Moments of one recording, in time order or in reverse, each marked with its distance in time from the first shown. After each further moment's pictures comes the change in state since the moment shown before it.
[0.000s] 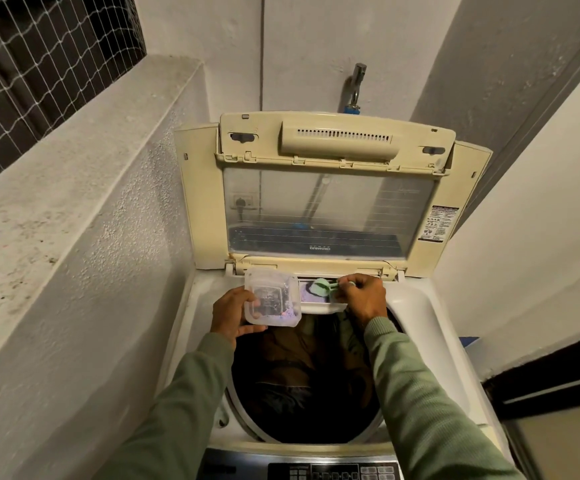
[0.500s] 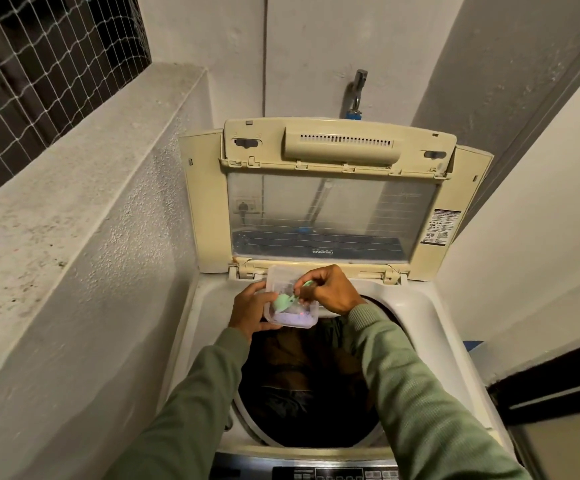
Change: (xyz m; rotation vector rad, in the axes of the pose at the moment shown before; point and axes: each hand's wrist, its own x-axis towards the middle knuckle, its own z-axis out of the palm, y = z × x) left_hand -0.001 0.011 0.021 0.106 -0.113 0.022; right_hand -0.011 -0.050 0.030 -0.139 -0.541 -0.250
